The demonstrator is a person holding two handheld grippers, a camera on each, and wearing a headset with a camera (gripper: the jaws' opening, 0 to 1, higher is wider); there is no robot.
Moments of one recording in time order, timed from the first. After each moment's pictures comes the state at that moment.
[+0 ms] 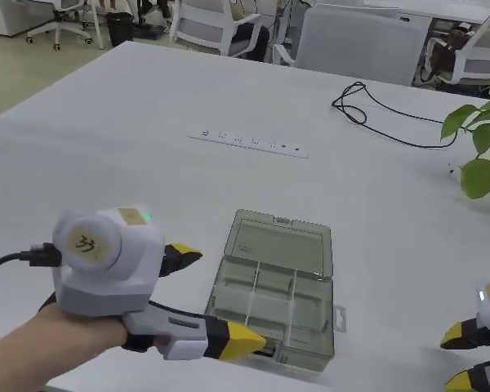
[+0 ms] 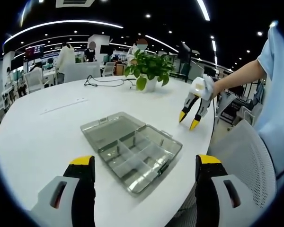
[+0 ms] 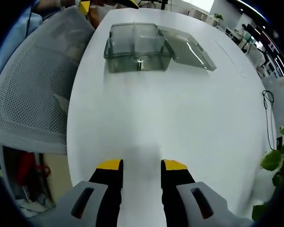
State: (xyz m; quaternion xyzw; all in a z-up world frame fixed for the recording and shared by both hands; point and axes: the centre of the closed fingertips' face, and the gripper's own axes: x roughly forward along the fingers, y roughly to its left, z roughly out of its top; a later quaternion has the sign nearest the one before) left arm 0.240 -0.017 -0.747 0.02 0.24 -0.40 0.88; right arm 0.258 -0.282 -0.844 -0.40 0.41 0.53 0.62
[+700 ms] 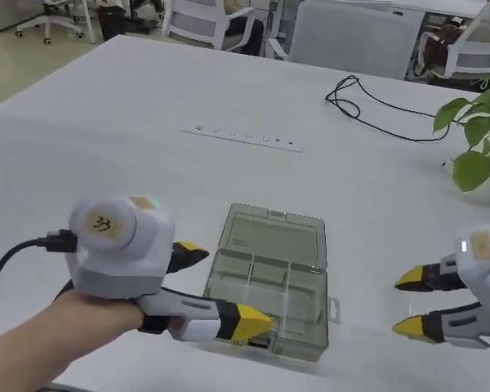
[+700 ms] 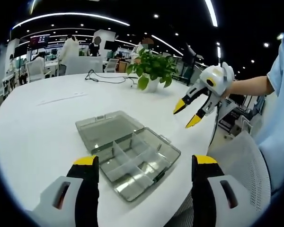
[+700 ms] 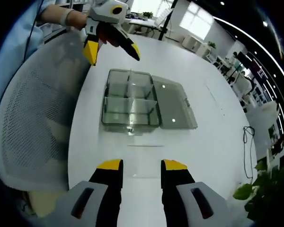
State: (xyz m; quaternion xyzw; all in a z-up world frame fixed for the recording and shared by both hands) left arm 0.251 -0.032 -0.748 -0.02 0.26 -0.40 0.88; right arm 0.272 -0.190 -0.763 -0.42 0.27 0.53 0.68
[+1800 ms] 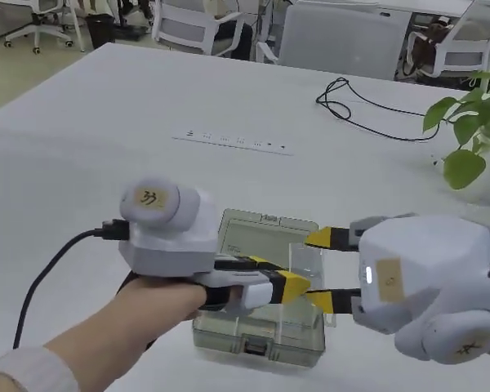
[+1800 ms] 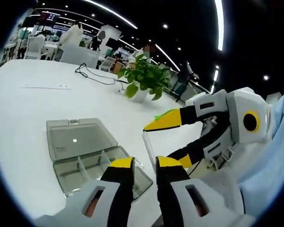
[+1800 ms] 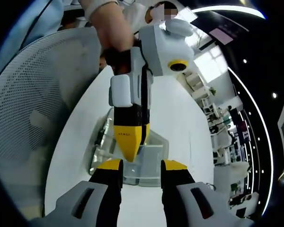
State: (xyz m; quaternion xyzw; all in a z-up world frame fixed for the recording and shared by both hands) left arm 0.261 -0.093 -0.723 -0.15 0.27 -0.43 0.85; right arm 0.256 -0.090 -0.713 -0.55 0.07 0.53 0.64
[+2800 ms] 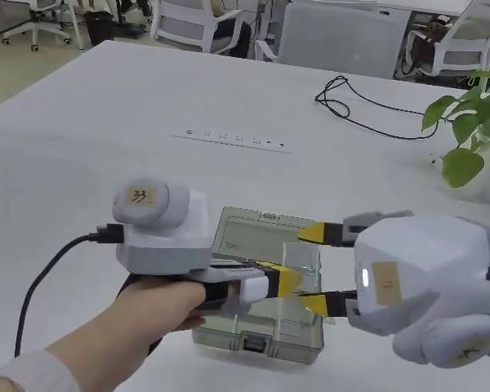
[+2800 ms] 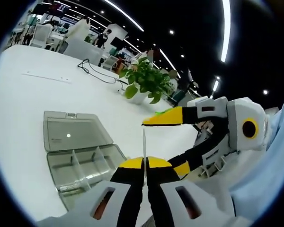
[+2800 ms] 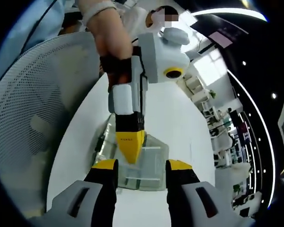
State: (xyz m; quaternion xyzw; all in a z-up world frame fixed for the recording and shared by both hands) left arm 0.255 -0.092 -0.722 -0.19 0.28 -0.43 0.83; right arm 0.253 -0.083 -0.704 -0.50 0.08 0.54 0.67
